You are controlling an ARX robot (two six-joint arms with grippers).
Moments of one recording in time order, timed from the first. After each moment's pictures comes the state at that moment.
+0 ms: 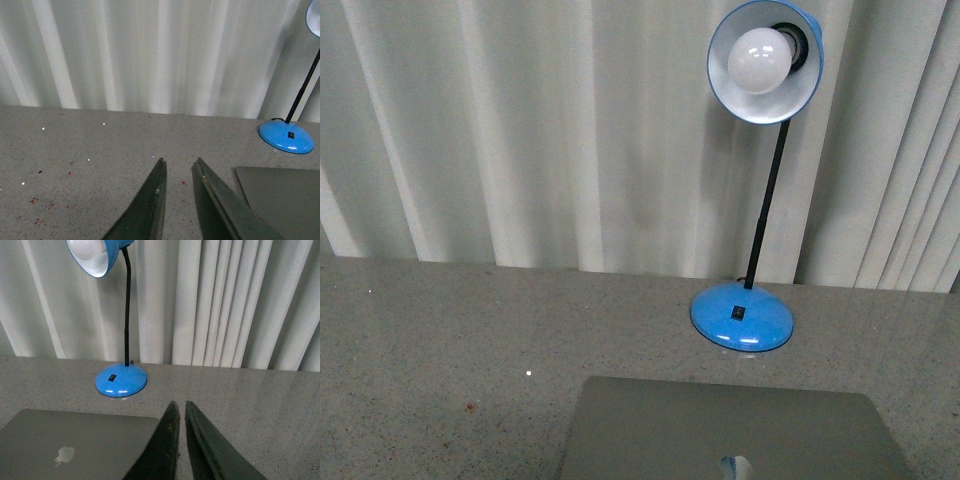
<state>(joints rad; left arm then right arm) 0.00 0.00 0.03 0.00 0.00 0.00 0.00 0.00 0.01 0.00 0.00 -0.01</state>
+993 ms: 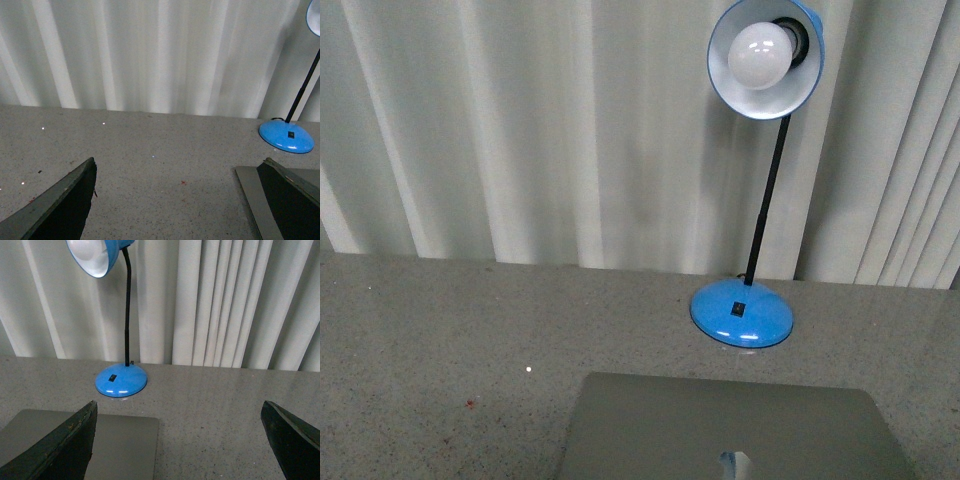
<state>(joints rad) 0.00 0.00 0.03 0.00 0.00 0.00 0.00 0.00 0.01 0.00 0.00 -0.01</state>
